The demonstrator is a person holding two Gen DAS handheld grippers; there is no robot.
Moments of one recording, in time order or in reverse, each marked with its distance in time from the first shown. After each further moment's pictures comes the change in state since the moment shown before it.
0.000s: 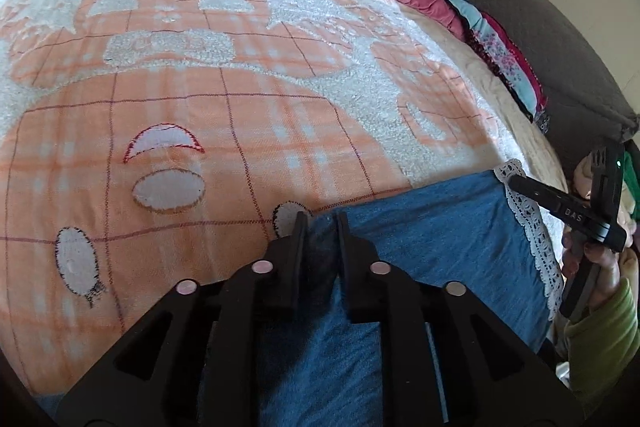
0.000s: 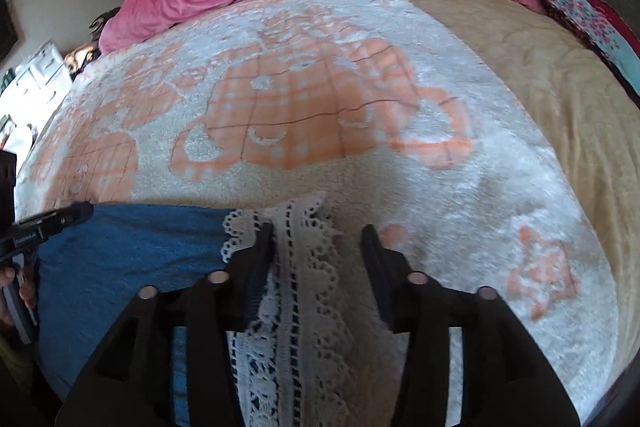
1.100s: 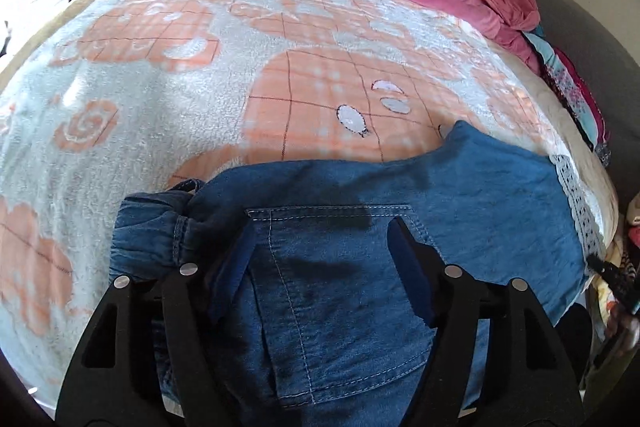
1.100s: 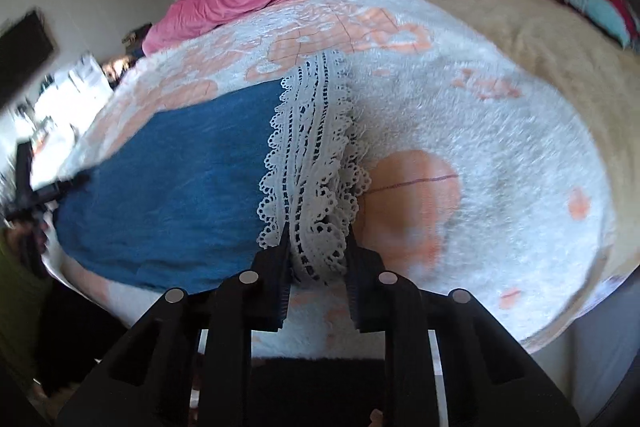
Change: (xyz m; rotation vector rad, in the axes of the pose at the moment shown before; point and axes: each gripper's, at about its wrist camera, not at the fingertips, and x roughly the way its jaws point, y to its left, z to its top) left arm -0.139 0.055 -0.097 -0.134 -0.103 0.327; right arm -0.099 0.010 -0.138 -0.047 -0.023 0.056
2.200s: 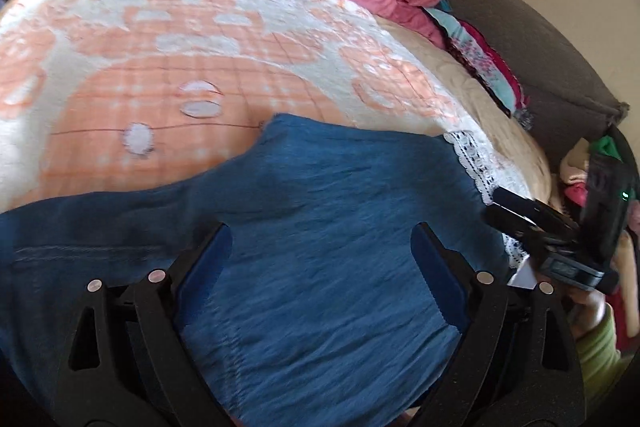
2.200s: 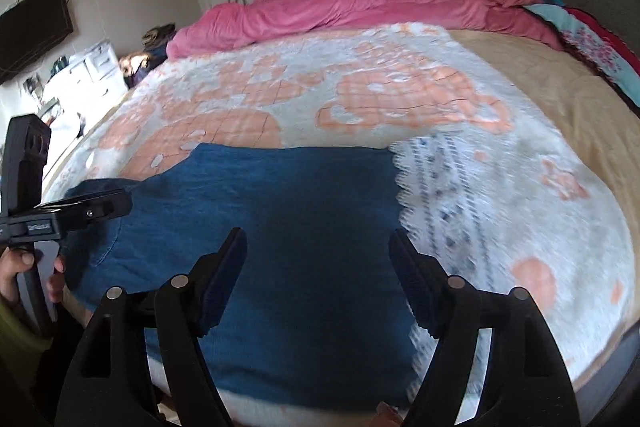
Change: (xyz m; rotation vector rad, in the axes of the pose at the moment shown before) left arm 0.040 -0.106 0.010 0.157 0.044 -0.330; right arm 0.051 0.096 0.069 -0.093 -0.070 0.030
